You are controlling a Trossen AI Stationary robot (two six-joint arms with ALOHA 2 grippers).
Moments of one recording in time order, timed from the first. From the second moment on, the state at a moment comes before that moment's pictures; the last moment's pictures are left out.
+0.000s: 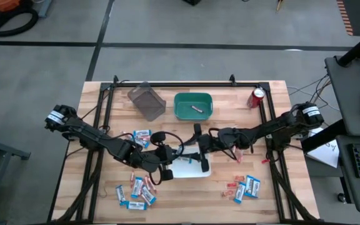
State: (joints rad) left arm -0.44 1.53 1.08 -0.10 -0.64 -0.19; right arm 0.19 1.57 0.83 0.72 -0.01 0.03
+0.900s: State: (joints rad) left arm -0.44 1.50 1.18 -0.70 -0.40 -0.50; right arm 0.17 1.57 1.01 0.02 -0.05 0.17
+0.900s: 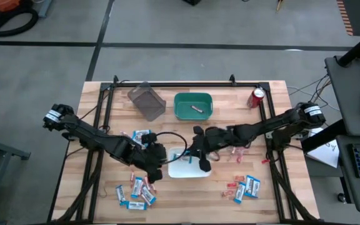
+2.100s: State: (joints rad) left arm -0.85 1.51 1.12 -0.89 -0.12 -1.52; right arm 0.29 1.59 1.19 -0.47 0.05 0.57
